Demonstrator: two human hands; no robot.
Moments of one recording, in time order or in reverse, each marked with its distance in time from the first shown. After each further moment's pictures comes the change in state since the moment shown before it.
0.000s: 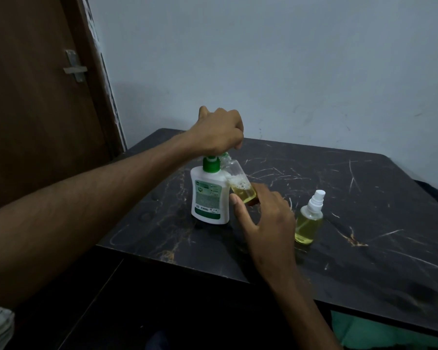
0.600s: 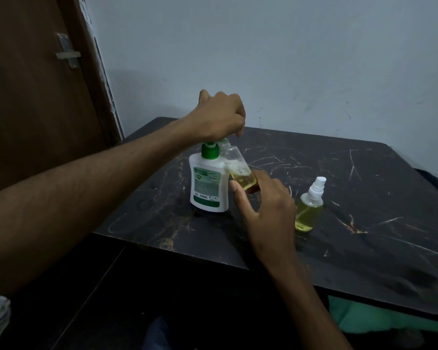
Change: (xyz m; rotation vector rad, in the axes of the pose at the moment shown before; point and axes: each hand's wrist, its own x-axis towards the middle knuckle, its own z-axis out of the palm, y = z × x) left_hand -0.001 0.001 0.003 0.033 0.029 0.043; right_hand 0.000 0.004 0.001 0.008 -0.029 0.014
